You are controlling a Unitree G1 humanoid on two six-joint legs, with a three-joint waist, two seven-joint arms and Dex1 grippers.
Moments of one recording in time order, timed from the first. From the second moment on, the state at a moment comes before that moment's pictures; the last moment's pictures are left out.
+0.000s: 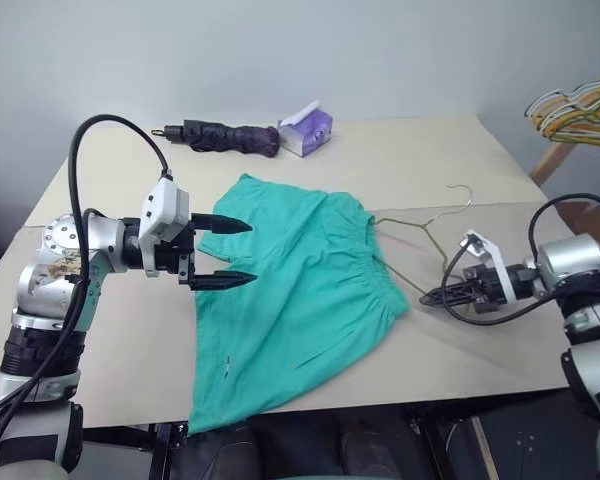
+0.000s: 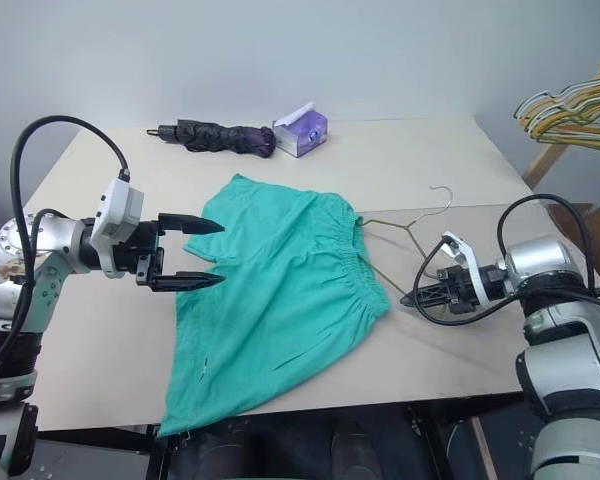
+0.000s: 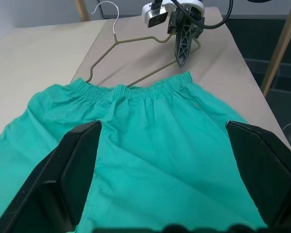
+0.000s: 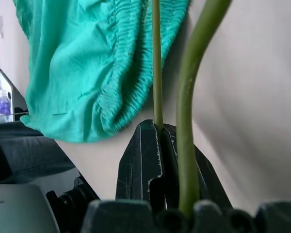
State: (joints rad) left arm -0.54 0.80 0.04 -0.05 -0.50 0.39 -1.35; right arm -0.93 -0.84 0.42 0.87 0.31 1.10 1.55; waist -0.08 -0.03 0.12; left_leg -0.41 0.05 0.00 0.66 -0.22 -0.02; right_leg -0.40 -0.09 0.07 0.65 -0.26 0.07
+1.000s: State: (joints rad) left arm -0.62 0.79 0.02 0.04 -0.46 0.34 -1.34; right arm -0.63 -0.89 0.14 0.16 0.15 0.73 1.14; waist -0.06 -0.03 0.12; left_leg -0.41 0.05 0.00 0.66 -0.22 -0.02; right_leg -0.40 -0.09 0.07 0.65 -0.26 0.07
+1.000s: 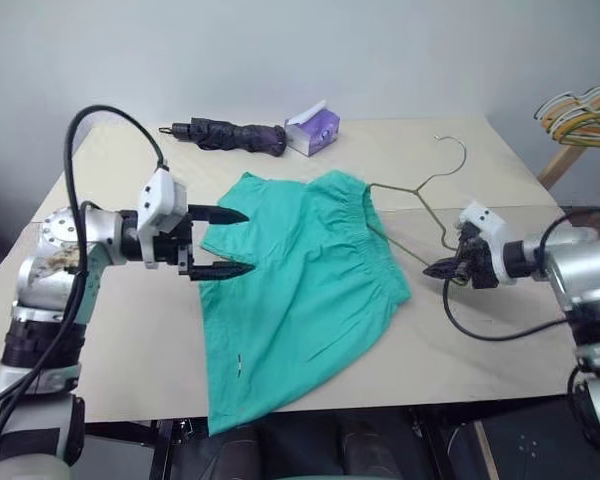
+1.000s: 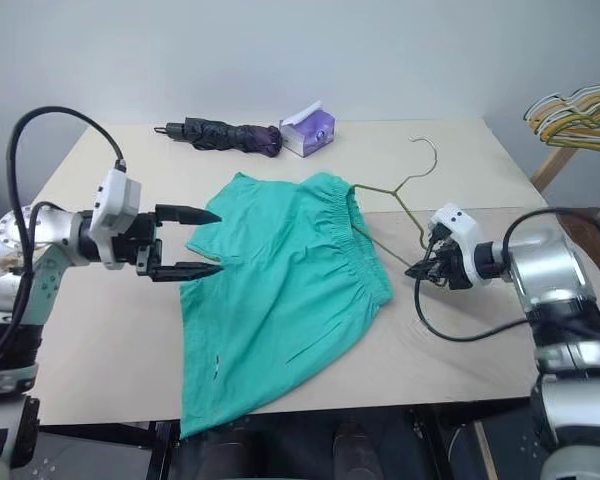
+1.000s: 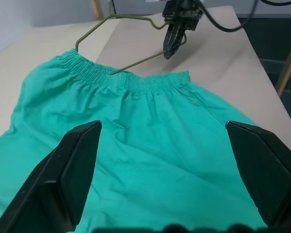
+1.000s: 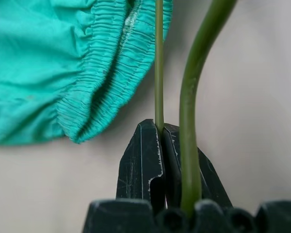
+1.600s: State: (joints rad) left arm -0.98 0.66 -0.12 0.54 -0.24 -0.12 -1.54; right arm -0.68 -1.03 0.22 -0.38 0.17 0.84 1.16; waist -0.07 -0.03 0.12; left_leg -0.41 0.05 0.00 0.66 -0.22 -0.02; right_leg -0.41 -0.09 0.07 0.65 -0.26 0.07
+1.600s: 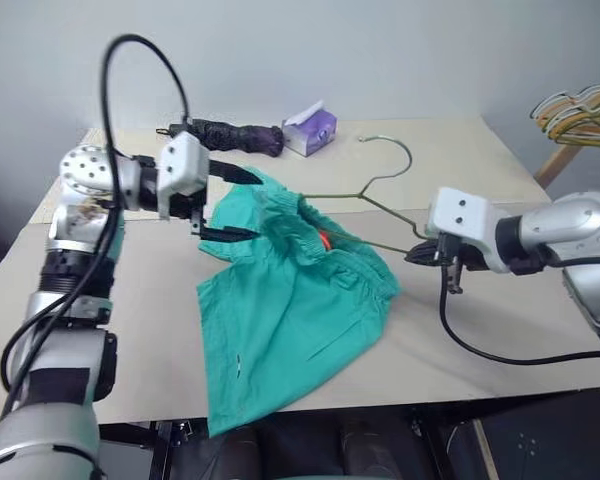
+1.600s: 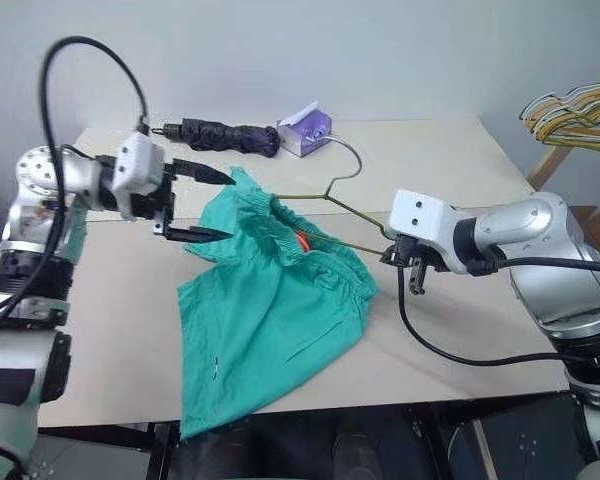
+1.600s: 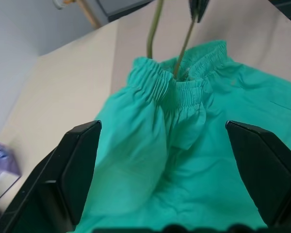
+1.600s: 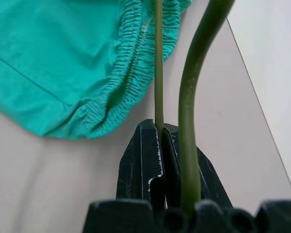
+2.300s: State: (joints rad) left arm -1.13 0.58 -0.28 0.86 -0.21 -0.28 -1.61; right arm -0.75 -1.06 0.24 -0.43 0.31 0.96 1.22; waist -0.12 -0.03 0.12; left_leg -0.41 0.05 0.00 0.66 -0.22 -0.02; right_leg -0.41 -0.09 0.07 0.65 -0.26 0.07
